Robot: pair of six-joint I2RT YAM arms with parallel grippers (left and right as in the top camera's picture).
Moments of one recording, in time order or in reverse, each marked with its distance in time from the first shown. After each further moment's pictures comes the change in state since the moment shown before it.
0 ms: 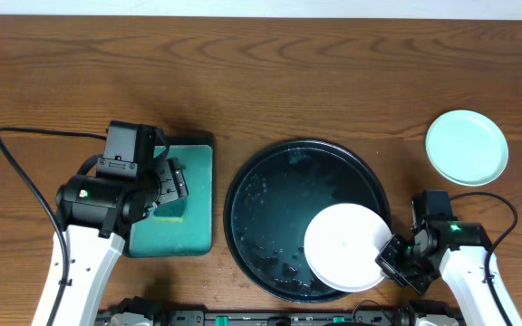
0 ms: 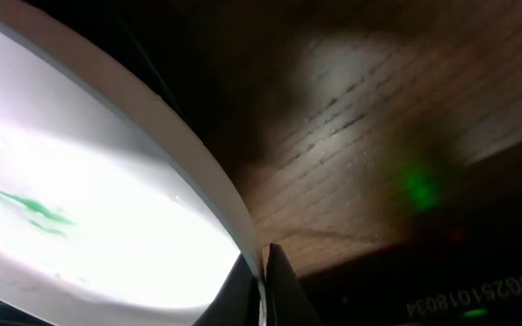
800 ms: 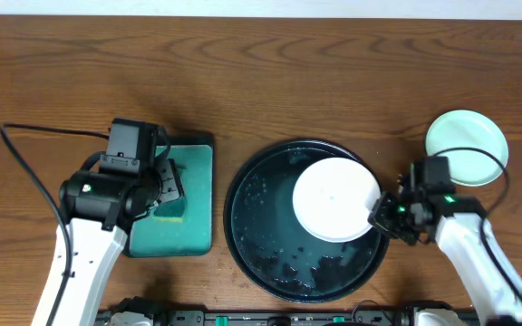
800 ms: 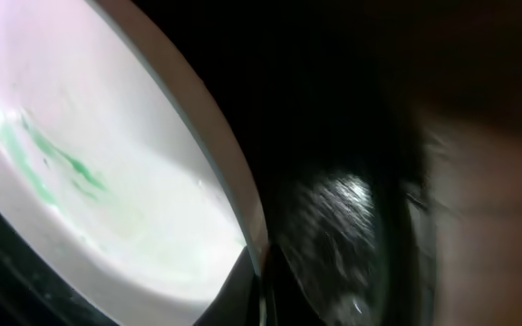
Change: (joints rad) left arm 0.000 0.031 0.000 0.001 0.000 0.003; right arm 0.026 0.225 0.115 0.370 -0.109 -0.182
